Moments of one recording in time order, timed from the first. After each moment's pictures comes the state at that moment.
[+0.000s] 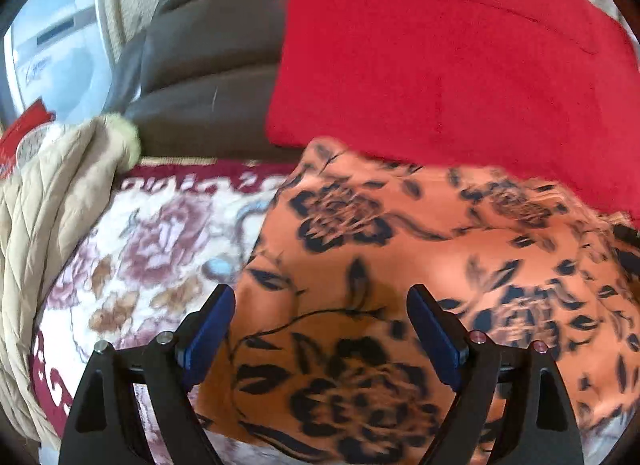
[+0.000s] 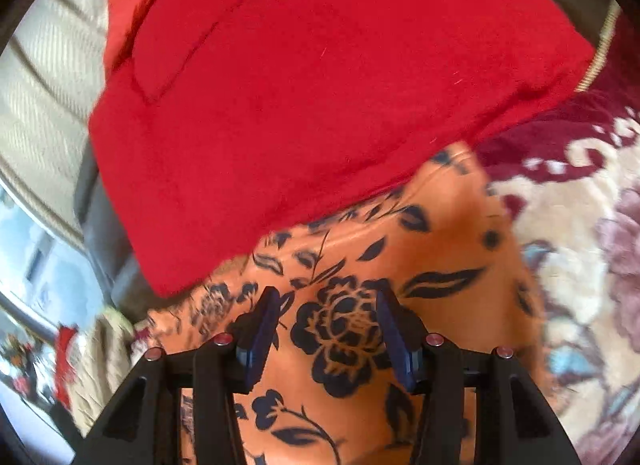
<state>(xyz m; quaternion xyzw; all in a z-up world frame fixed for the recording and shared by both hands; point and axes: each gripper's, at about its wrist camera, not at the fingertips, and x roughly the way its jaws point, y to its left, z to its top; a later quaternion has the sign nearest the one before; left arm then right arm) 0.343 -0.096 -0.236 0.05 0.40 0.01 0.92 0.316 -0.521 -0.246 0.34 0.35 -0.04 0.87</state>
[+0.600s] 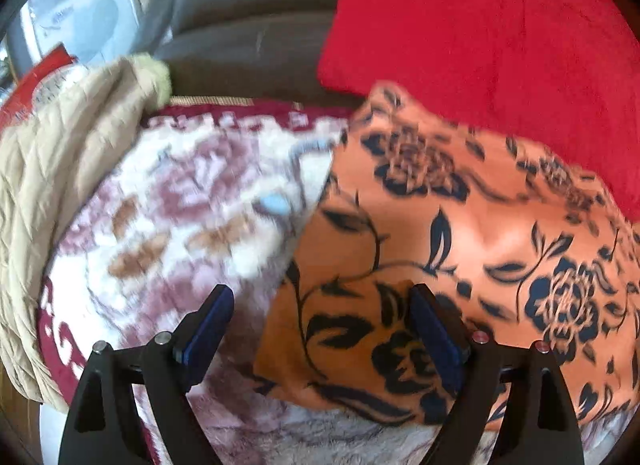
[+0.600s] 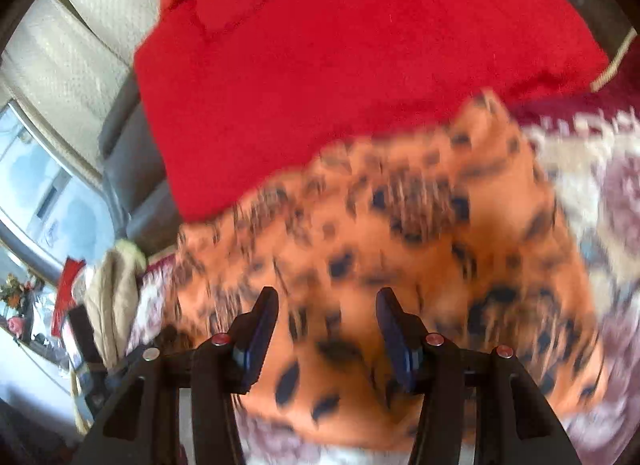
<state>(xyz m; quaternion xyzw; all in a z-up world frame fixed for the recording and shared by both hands) 0.342 -0.051 -0.249 0.01 0.47 0.05 0.88 0.248 -0.448 -0.239 0.29 0.39 0.01 0.87</state>
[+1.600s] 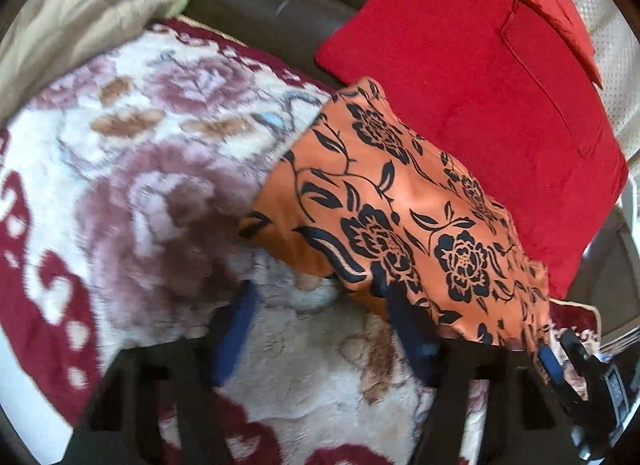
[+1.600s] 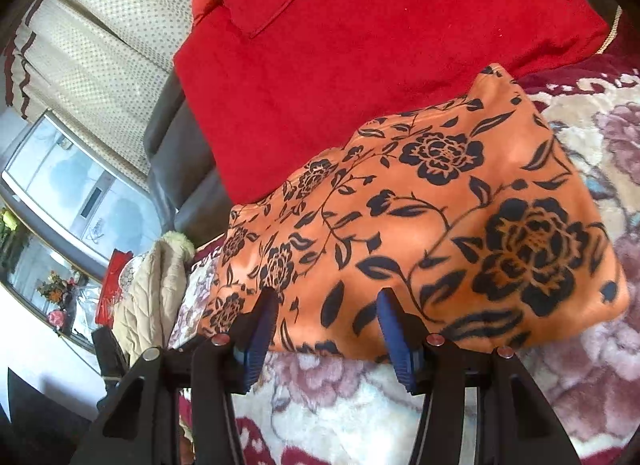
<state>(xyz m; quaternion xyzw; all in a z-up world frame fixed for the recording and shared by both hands) 0.271 -0.016 -0.249 -0.23 0.47 -0.06 0.85 0.203 -0.443 -0.237 0.34 0.35 0.09 0.87</state>
